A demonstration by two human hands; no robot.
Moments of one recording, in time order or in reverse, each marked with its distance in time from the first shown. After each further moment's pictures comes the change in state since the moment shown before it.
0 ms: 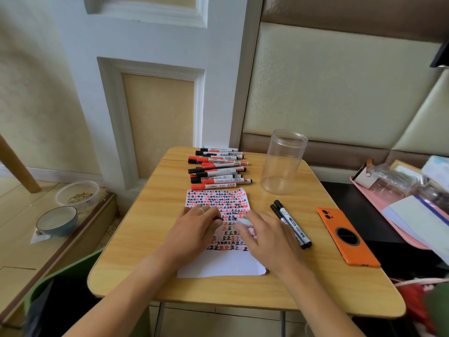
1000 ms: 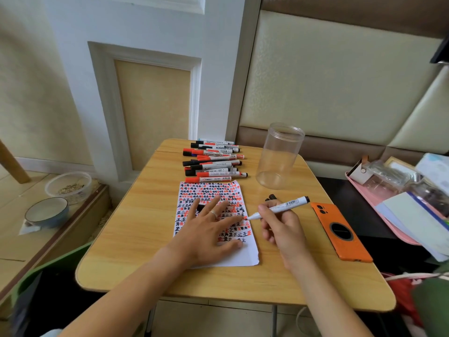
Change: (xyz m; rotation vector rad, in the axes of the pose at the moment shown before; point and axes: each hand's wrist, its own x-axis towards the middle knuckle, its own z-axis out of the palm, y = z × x) left_hand 0.006 0.027 0.021 0.093 -0.289 -0.001; right_hand -0.004 0.021 -0.009 1.214 0.052 0.669
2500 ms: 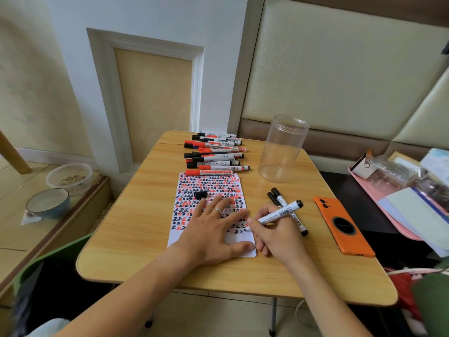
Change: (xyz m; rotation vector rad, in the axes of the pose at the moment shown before) left_hand 0.000 0.017 0.006 -0.019 -0.084 -0.095; right_hand -0.013 0.010 0.003 -0.342 -0.090 -0.054
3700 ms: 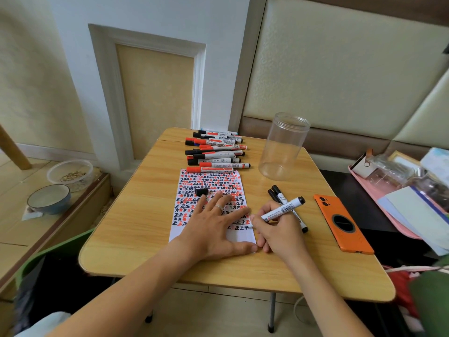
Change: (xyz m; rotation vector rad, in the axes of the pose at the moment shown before) left_hand 0.001 0.002 -0.005 0.015 -0.052 0.007; right_hand -0.003 -0.003 0.000 -0.072 0.053 0.040
